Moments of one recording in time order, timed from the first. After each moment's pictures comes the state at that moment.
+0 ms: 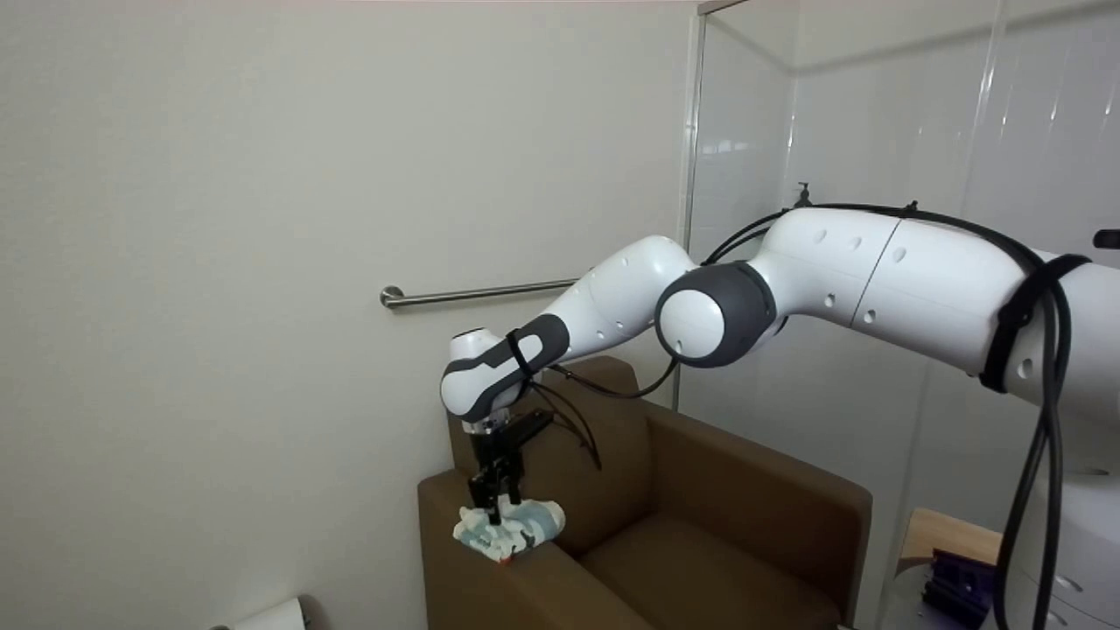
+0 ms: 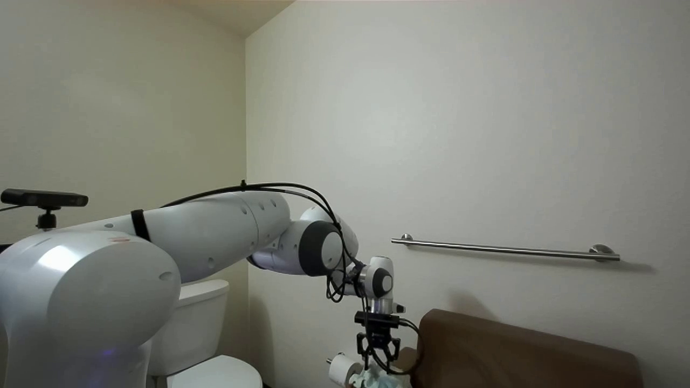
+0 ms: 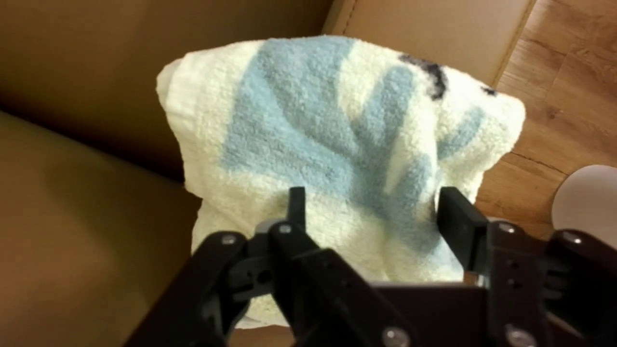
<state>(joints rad) 0.04 1.33 0.03 -0.87 -0.05 1.97 -0.18</state>
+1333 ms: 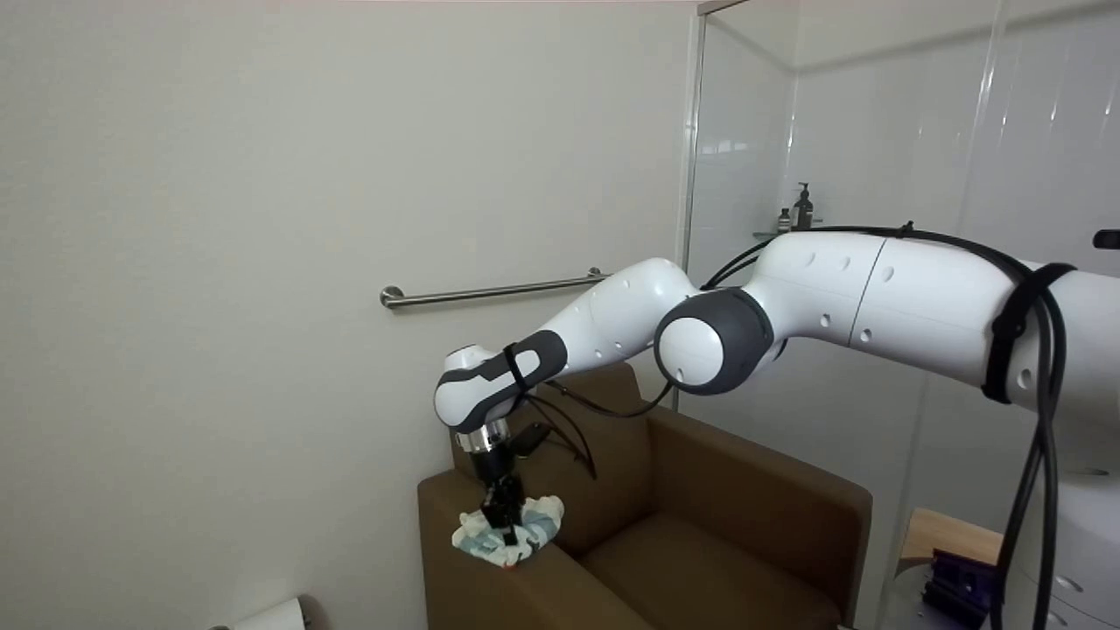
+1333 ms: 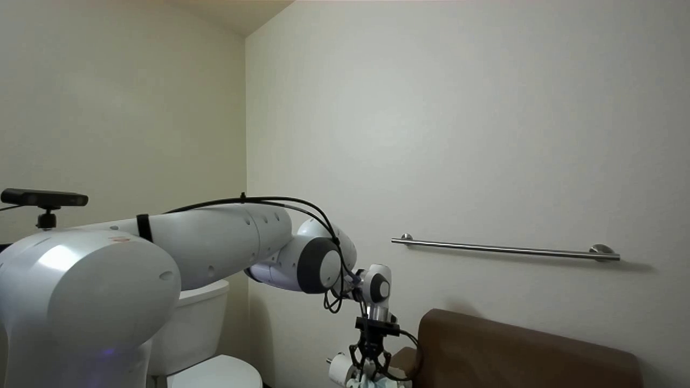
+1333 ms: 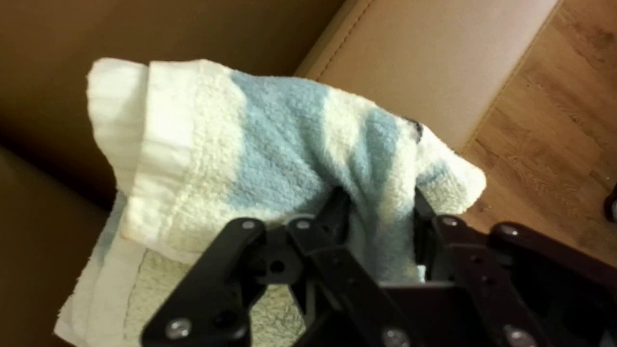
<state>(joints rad) 0.04 1.43 0.06 -0.74 -0.05 1.78 -0.42</state>
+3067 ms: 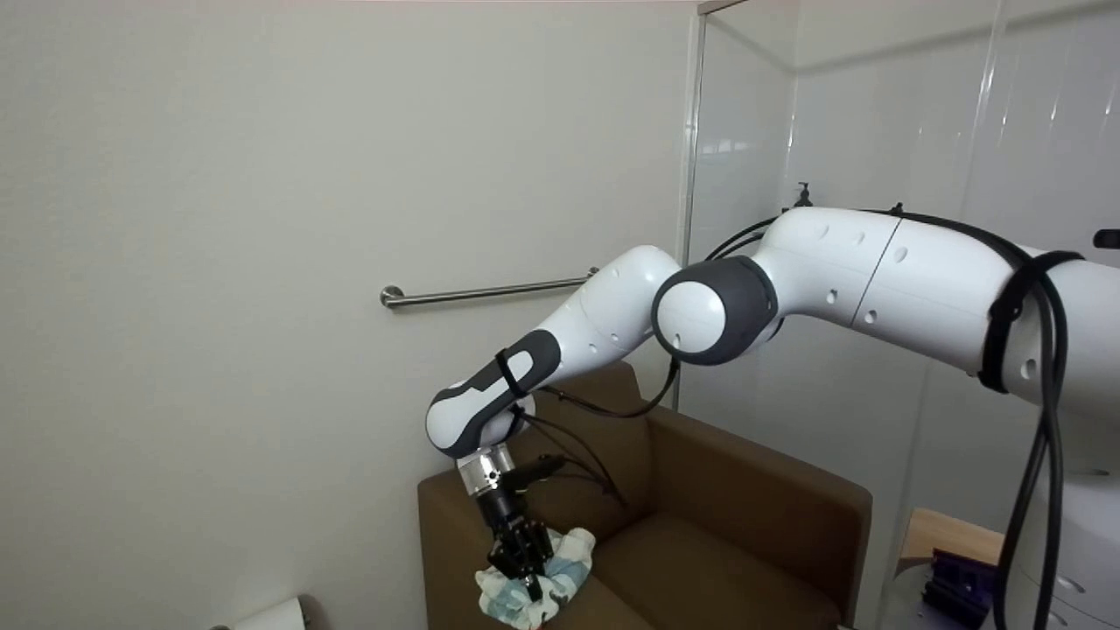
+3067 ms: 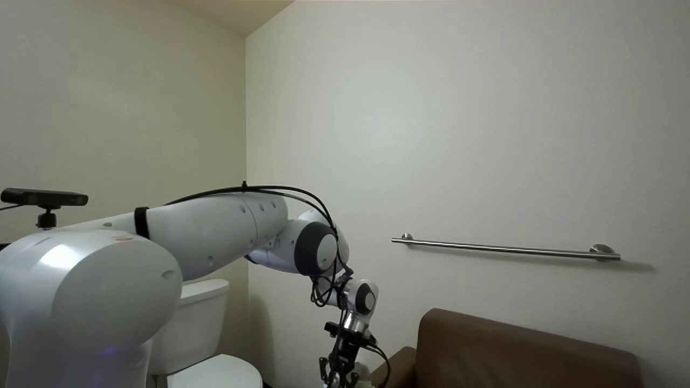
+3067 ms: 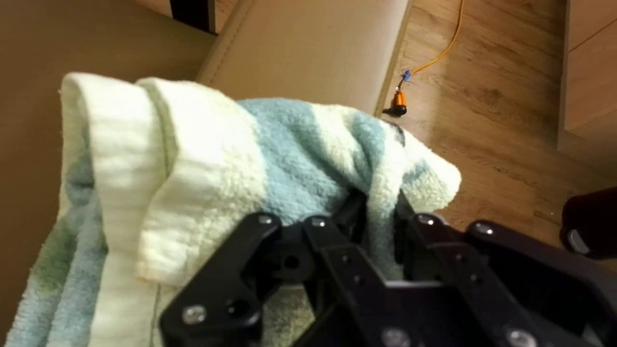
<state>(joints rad) 0.06 1.32 0.11 -1.01 0.02 1.65 -0.13</state>
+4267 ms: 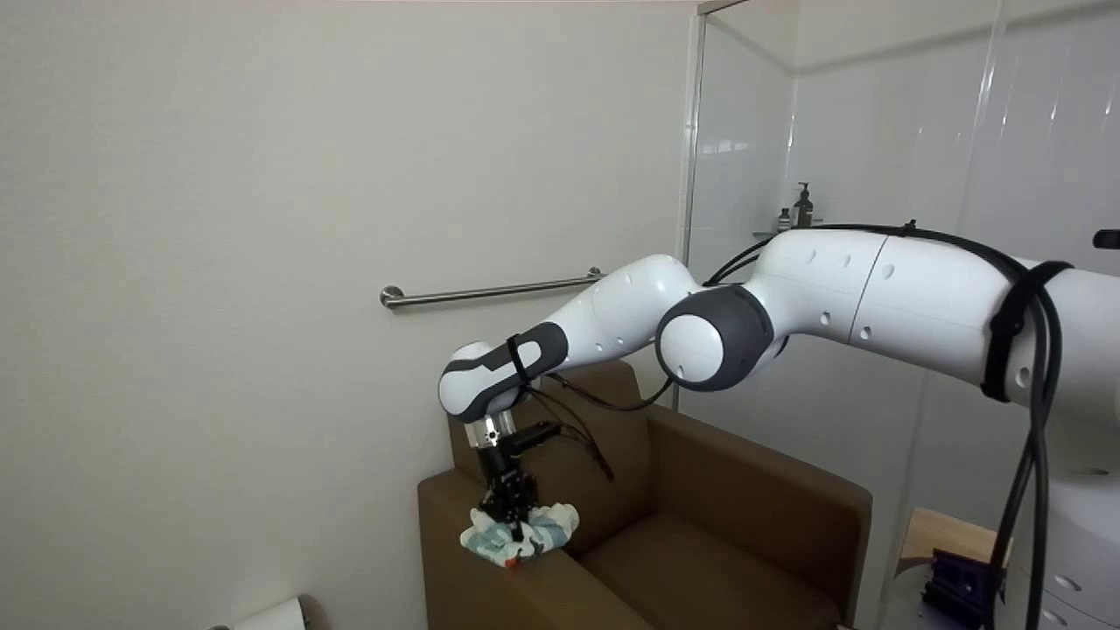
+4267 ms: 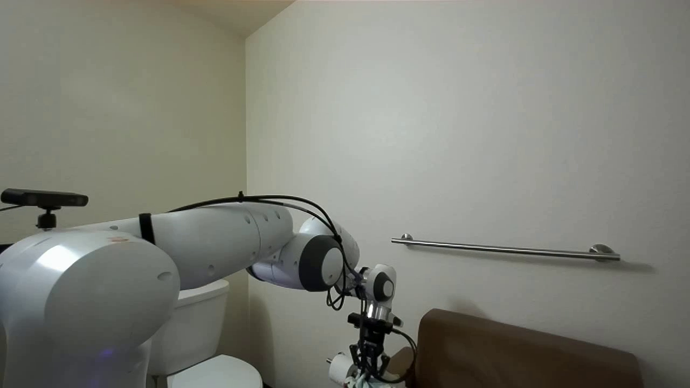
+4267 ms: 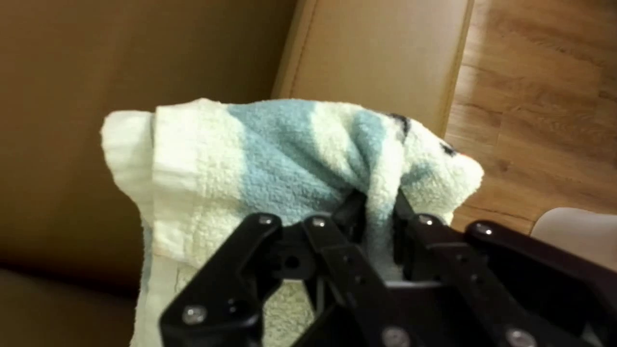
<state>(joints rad) 0.03 1.42 0.05 -0.74 0.01 1.70 -0.10</state>
